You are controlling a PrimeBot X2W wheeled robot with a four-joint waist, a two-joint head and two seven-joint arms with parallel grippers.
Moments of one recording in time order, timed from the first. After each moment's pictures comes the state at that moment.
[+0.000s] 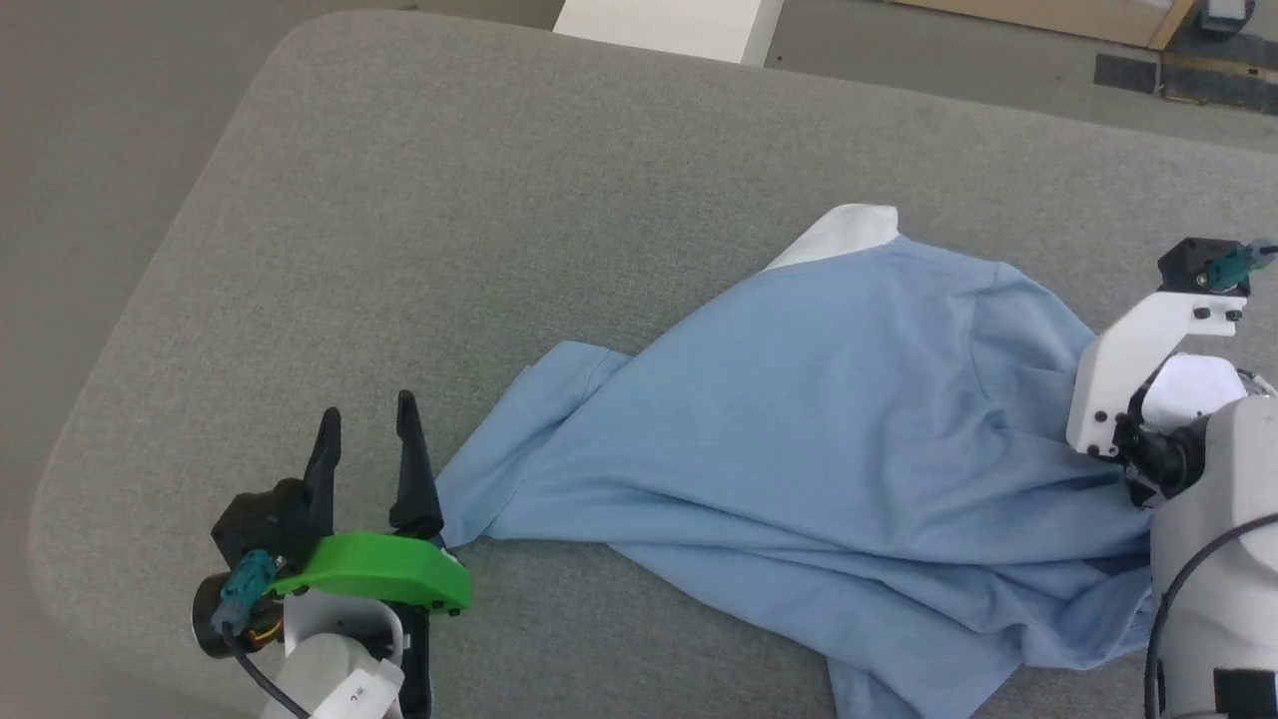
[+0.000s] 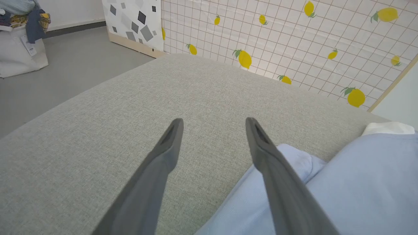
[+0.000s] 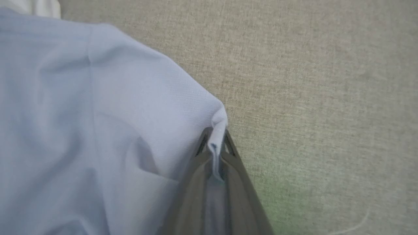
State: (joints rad) left arm -0.13 0.06 -0.08 0.17 -0.34 0.09 -0.26; right arm -0.60 -0.07 -0.37 0.58 -0.12 0.13 0.65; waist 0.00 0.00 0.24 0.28
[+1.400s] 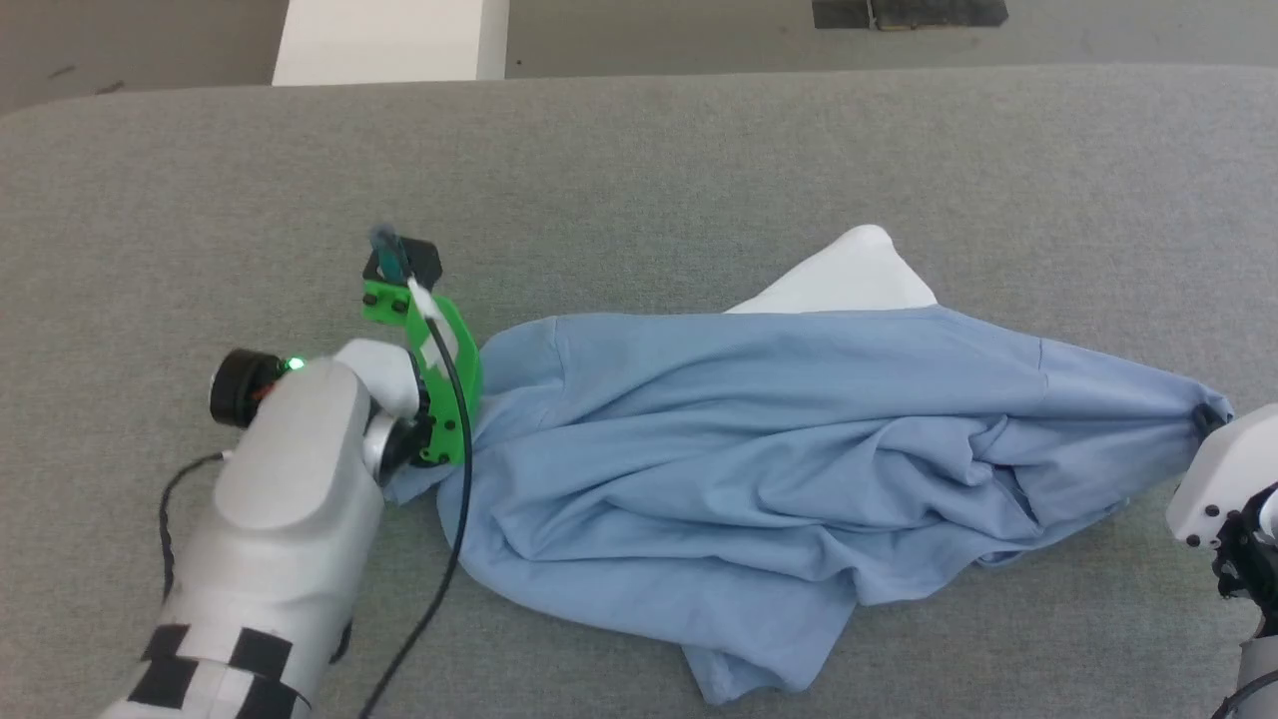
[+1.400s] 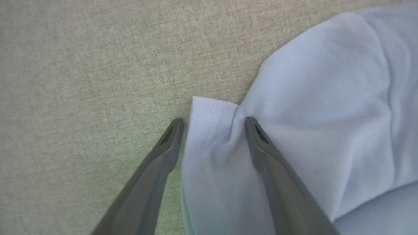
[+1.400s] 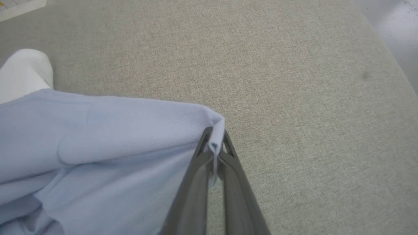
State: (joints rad) left arm -0.74 0.19 -0.34 0.75 -0.28 -0.10 0.71; right arm -0.29 -0.05 -0.45 0.13 0.06 0.13 0.60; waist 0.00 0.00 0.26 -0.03
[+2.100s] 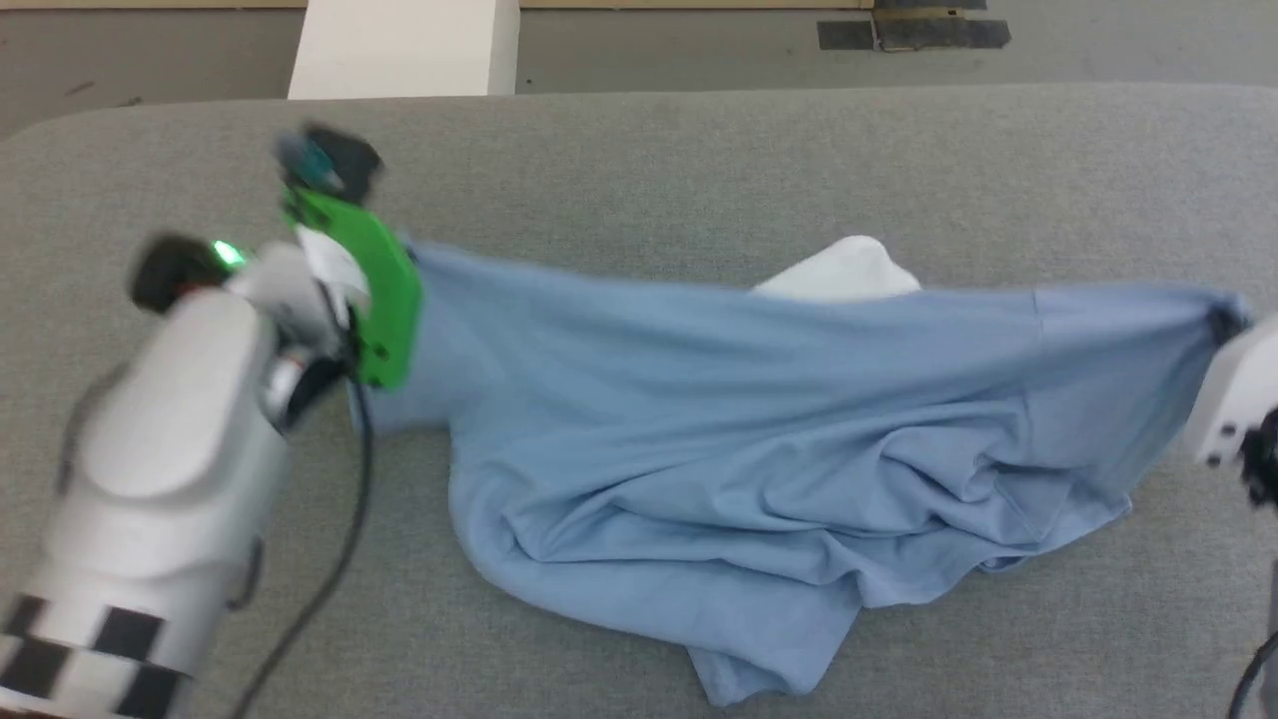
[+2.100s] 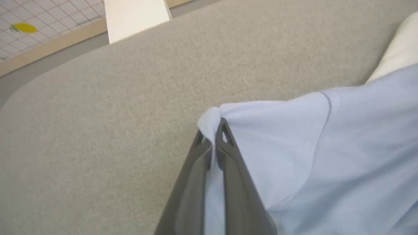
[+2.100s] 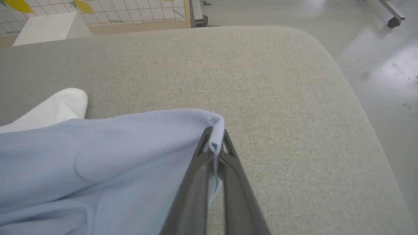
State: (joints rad) left arm -0.78 0.38 -0.46 0.49 -0.47 -0.13 0.58; right arm -0.38 -0.16 -0.34 0.12 0.06 0.13 0.62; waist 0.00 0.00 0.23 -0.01
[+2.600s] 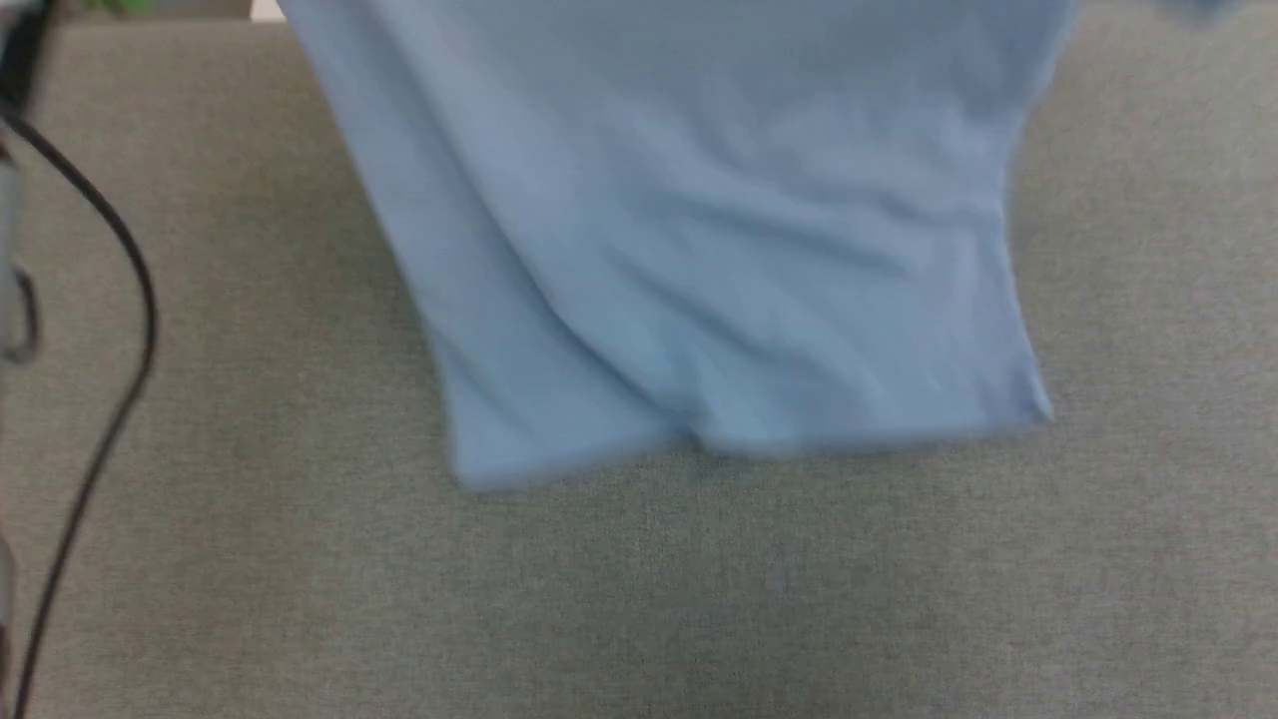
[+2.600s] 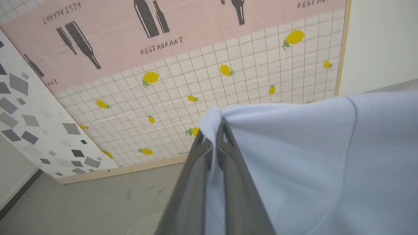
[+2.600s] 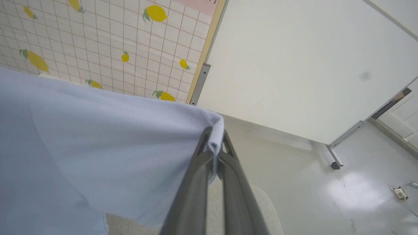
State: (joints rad) left arm -1.14 0.52 -0.31 0.36 -0.36 -0.01 0.30; right arm -1.00 -0.38 -0.04 0.19 0.02 0.13 0.61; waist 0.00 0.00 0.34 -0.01
